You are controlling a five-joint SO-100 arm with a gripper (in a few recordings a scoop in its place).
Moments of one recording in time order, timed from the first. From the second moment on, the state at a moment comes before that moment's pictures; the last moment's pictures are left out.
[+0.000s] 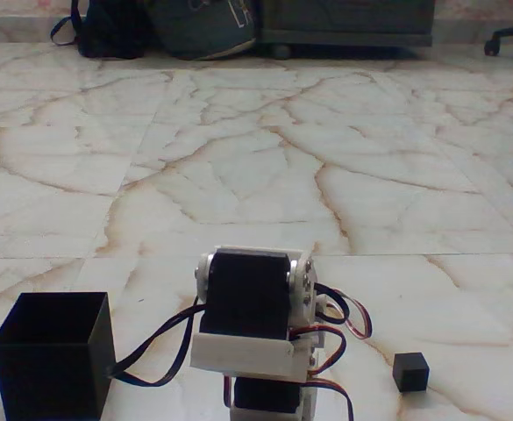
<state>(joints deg) 8.8 138.3 176.4 40.3 -88.2</state>
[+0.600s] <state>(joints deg) 8.8 138.3 176.4 40.3 -88.2</state>
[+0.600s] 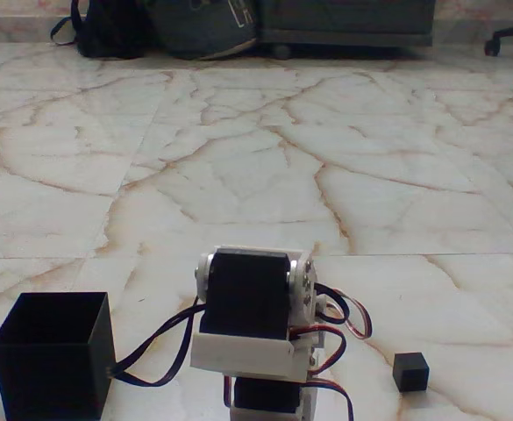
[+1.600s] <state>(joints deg) 22.9 94.8 127.0 46.1 -111.5</state>
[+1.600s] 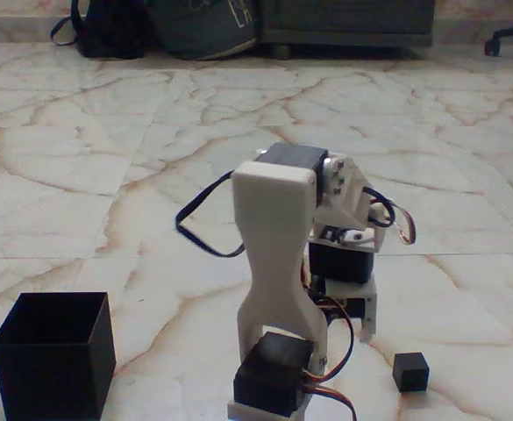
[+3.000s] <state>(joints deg) 38.3 49.9 88.5 37.1 -117.4</state>
